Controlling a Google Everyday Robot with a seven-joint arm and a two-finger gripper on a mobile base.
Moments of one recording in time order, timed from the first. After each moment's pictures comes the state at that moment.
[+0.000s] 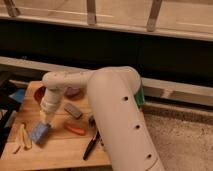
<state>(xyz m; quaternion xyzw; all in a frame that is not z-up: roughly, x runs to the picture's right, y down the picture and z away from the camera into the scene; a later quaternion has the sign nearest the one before) -0.299 0.167 0.783 -0.54 0.00 0.36 0.76</state>
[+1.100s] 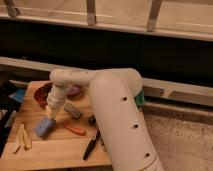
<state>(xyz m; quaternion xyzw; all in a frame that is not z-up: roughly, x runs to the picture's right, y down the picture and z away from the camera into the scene) -0.298 0.146 0.812 -0.54 0.00 0.39 0.75</state>
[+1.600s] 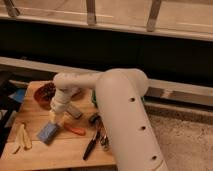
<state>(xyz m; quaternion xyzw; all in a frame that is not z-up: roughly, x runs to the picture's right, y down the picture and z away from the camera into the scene) -0.257 0.171 0.802 -0.55 0.03 0.40 0.73</state>
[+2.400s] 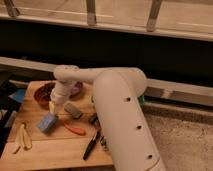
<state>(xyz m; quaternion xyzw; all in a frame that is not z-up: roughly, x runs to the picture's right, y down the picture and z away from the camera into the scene) -0.289 0.121 0.815 -0.53 0.00 0.40 0.75</state>
